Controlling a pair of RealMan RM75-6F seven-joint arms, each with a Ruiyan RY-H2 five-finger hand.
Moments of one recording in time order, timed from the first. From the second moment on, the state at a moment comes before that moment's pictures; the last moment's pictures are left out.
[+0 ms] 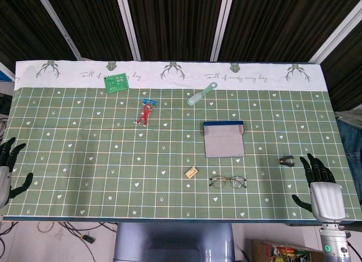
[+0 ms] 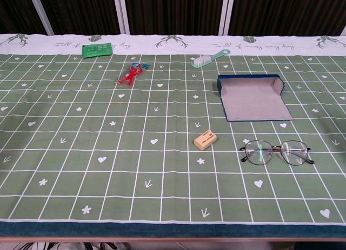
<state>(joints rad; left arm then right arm) -0.09 -1.12 -0.09 -1.67 1.41 1.48 0.05 0.04 -1.30 0.07 -1.55 -1.52 1.55 -0.19</state>
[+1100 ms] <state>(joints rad) -0.09 -1.12 -0.09 -1.67 1.41 1.48 0.03 0.32 -1.22 0.11 -1.81 -1.27 1.08 -0.31</state>
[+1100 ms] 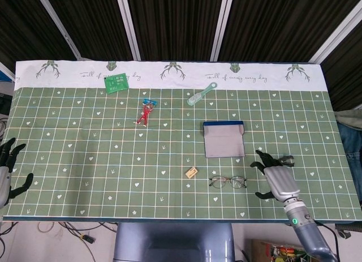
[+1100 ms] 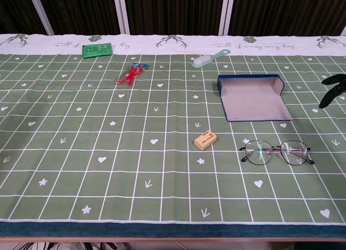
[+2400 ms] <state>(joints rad) -0.09 -1.12 -0.09 -1.68 1.40 1.47 0.03 0.46 -1.52 0.12 -1.66 -1.07 1.09 -0.48</state>
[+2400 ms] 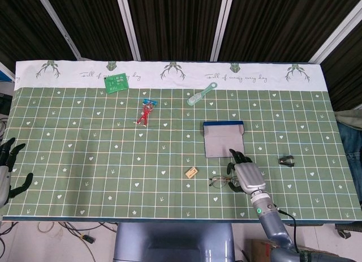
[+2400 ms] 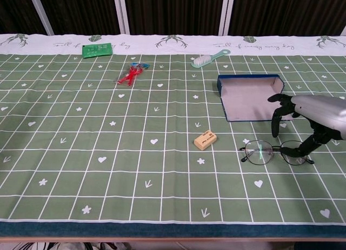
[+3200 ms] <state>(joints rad) -0.09 -1.12 -0.09 -1.68 1.39 1.47 0.03 0.48 -1.55 0.11 -1.63 -1.05 1.08 -0.47</state>
